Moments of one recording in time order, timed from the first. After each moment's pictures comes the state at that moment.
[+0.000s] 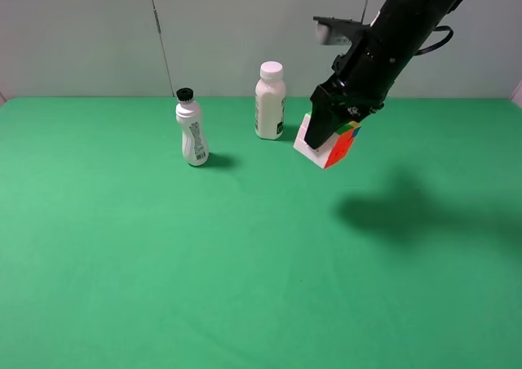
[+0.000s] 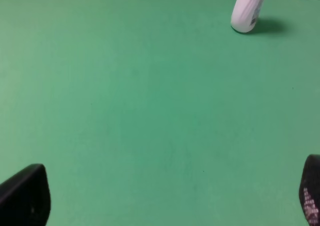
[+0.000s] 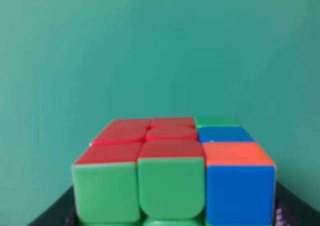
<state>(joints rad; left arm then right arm) 0.00 -0.01 -0.50 -0.09 1.06 0.07 0.36 1.82 -1.44 0.42 1.12 -0.48</state>
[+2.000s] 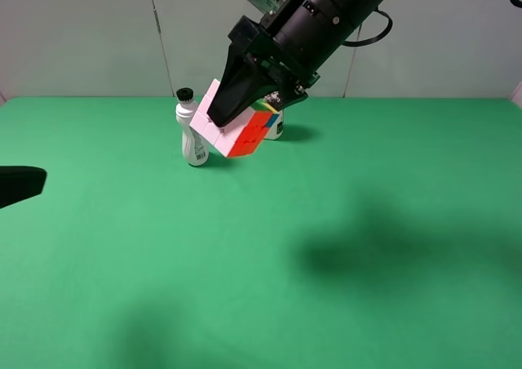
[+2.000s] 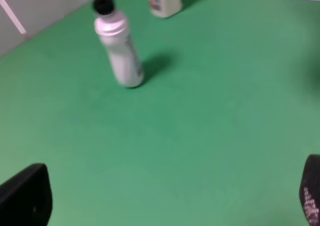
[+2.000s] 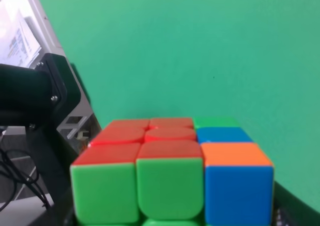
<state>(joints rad) -0.10 0.59 -0.54 -0.56 0.69 0.90 0.52 1.81 -1.54 0.78 1.21 -0.49</state>
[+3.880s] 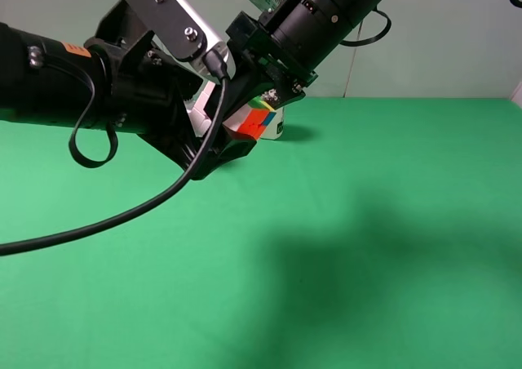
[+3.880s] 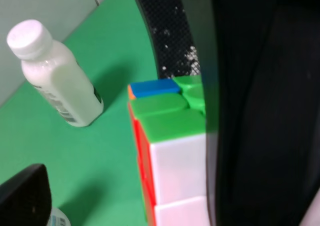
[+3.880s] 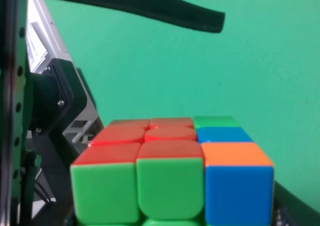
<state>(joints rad) -0.75 1.32 -0.73 -0.66 -0.04 0.96 0.52 1.81 -1.54 0.80 1.21 -0.49</state>
